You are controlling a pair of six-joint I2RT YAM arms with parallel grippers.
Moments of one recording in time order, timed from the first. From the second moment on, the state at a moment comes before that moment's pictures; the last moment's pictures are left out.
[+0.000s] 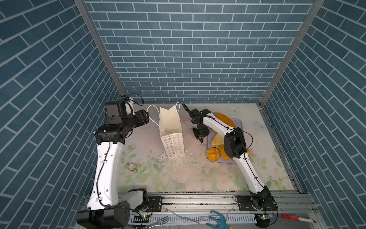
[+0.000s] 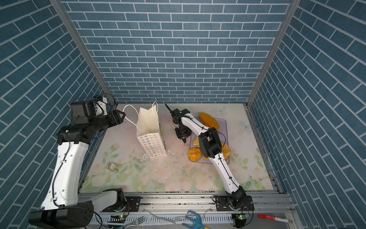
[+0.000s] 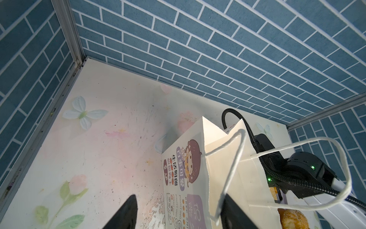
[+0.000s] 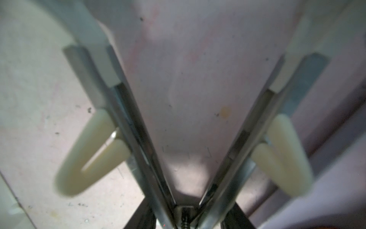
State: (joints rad) left arm 0.08 1.16 1.46 -0.90 0.27 -0.30; right arm 0.70 2.53 2.31 -1.30 0.00 0.29
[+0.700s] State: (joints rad) left arm 0.08 1.13 1.45 -0.90 0.26 -0.30; right arm 0.70 2.26 2.18 -1.20 0.08 0.30
